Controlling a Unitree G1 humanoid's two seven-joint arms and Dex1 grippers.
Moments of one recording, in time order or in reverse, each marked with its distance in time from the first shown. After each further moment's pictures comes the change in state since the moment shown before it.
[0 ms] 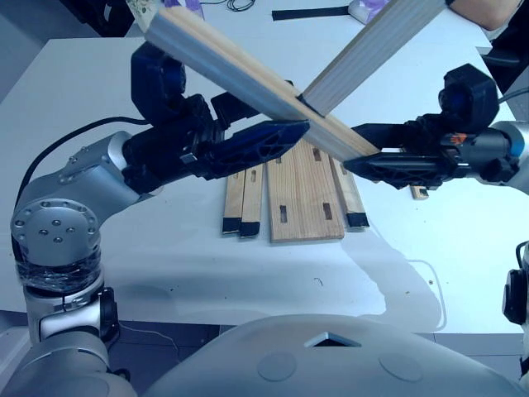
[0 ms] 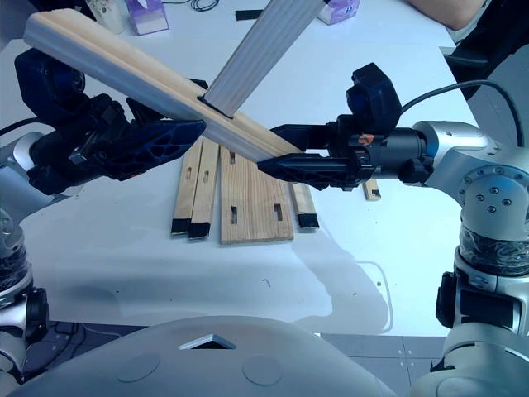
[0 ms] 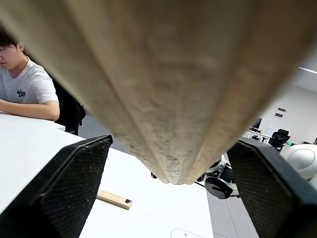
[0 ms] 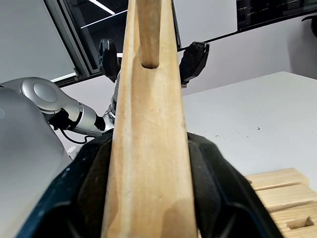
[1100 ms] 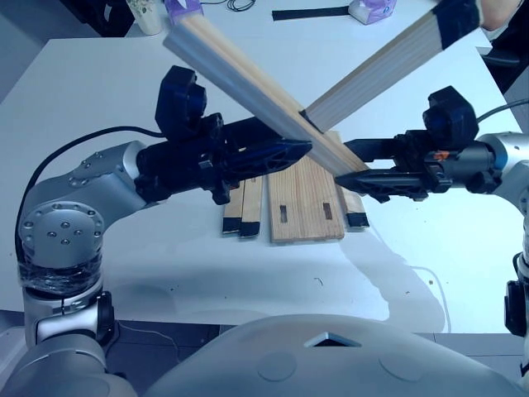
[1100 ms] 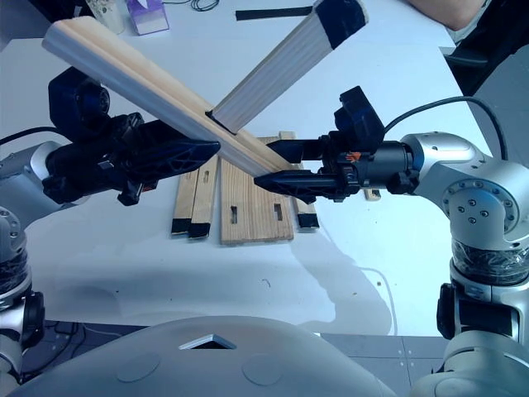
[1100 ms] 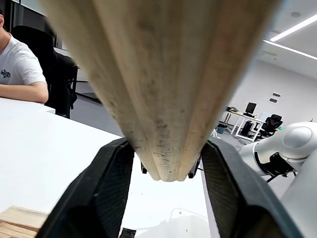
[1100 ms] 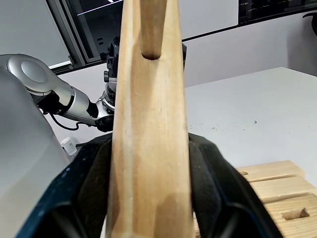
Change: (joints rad) left arm 0.001 0.015 -0.037 -0.007 0.057 0.035 -0.028; right arm 0.069 -0.006 0.052 -0.035 -0.110 -0.088 0.044
